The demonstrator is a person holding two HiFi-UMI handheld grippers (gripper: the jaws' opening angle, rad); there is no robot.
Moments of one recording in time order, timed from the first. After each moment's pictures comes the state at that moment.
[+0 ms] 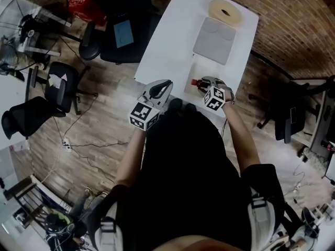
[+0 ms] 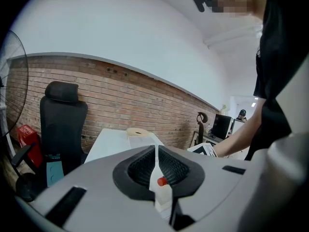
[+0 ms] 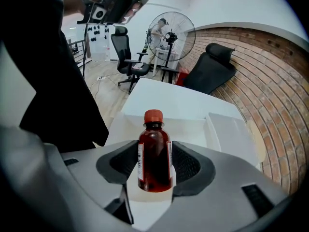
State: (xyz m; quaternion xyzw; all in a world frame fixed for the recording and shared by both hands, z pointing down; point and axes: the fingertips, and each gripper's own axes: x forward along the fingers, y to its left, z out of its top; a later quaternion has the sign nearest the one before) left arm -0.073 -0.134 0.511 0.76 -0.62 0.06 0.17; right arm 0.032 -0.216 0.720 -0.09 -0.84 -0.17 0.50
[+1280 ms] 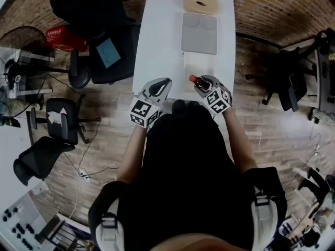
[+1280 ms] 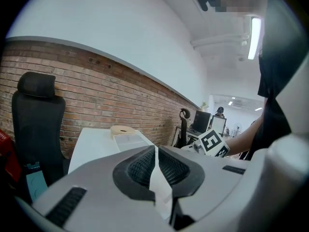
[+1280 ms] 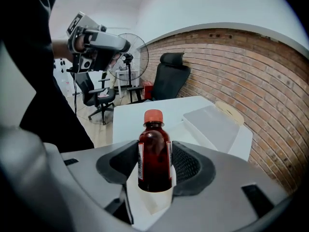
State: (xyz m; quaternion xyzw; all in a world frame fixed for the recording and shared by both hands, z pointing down) left arm -0.091 -0.155 0.532 0.84 -0.51 0.08 0.17; right arm 0.021 -0.202 0.666 0.12 -0.91 -0.01 0.40
